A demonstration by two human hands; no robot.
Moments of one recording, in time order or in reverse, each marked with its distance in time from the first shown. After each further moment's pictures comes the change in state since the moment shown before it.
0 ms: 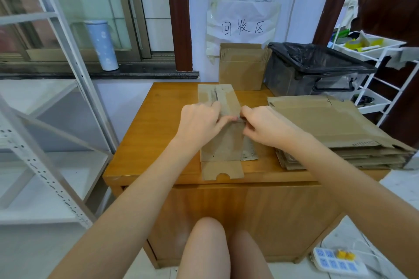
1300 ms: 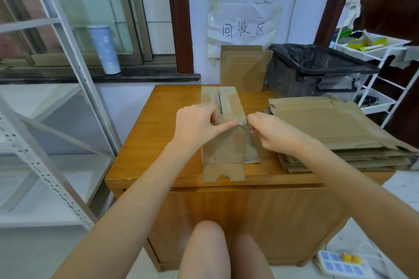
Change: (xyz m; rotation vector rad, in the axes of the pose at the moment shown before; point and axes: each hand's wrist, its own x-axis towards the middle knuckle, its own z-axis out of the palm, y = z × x) left_hand 0.001 -0.002 -0.013 -0.176 -0.086 -0.149; right_hand -0.010 0.020 0.015 0.089 -0.045 -0.025
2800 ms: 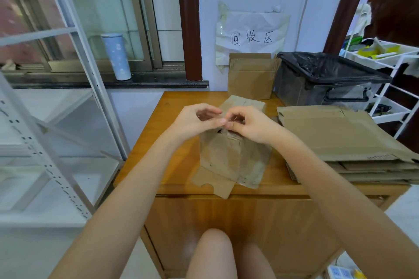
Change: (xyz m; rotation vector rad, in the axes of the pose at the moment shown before) left_hand 0.010 -0.034 -0.018 -0.834 -0.331 -0.347; right_hand 0.052 -0.032 -0.009 0.640 0.085 -0.002
